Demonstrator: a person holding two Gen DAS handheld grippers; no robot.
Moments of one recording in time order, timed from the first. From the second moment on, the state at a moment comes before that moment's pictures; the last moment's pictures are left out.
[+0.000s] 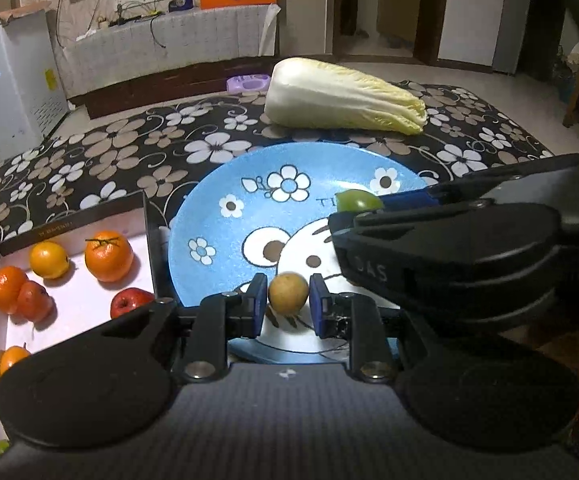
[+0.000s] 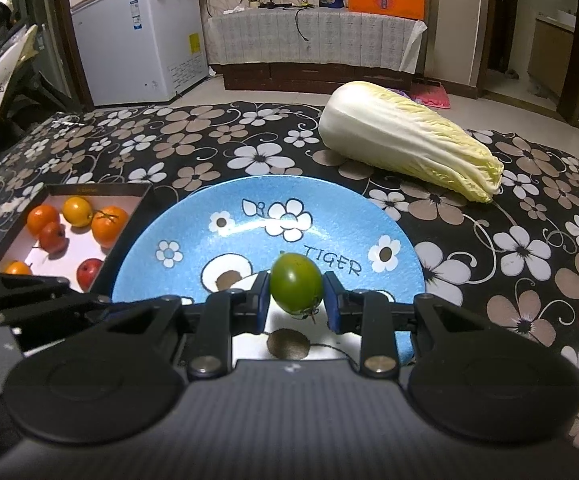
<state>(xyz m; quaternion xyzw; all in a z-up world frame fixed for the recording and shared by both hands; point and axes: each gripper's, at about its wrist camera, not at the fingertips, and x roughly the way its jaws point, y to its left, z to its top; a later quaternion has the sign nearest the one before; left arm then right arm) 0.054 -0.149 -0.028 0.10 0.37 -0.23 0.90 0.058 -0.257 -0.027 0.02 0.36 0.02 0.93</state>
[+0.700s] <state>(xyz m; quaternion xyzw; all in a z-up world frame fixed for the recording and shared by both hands) 0.031 -0.120 -0.009 0.08 0.33 -0.25 0.91 0.043 -0.255 -0.002 0.03 0.30 0.05 0.95</state>
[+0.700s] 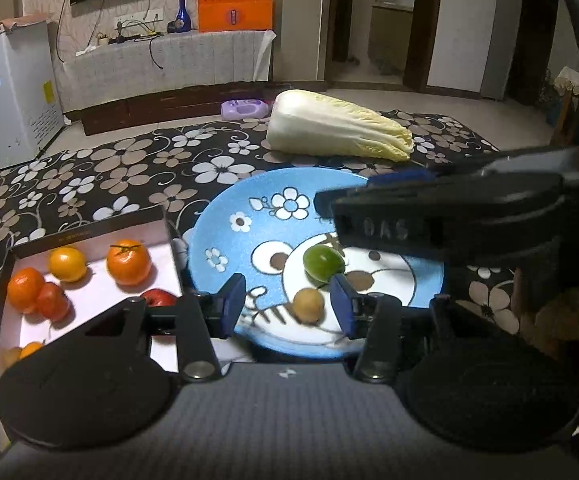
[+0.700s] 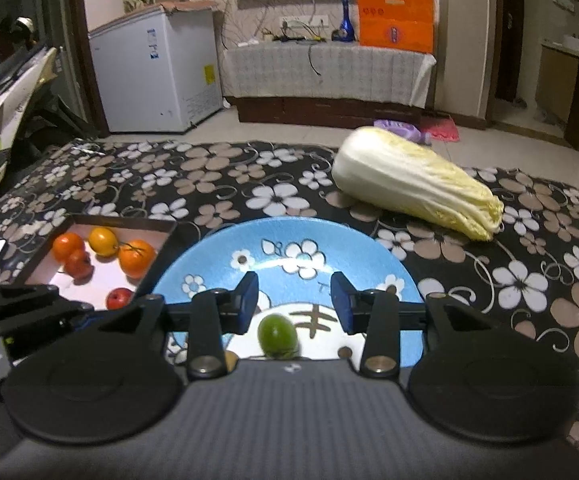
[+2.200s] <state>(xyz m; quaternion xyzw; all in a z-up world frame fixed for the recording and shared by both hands) -0.072 0.016 -0.002 0.04 0.39 -0.15 0.91 0.021 -0.104 -0.017 -0.08 0.32 0.40 0.85</state>
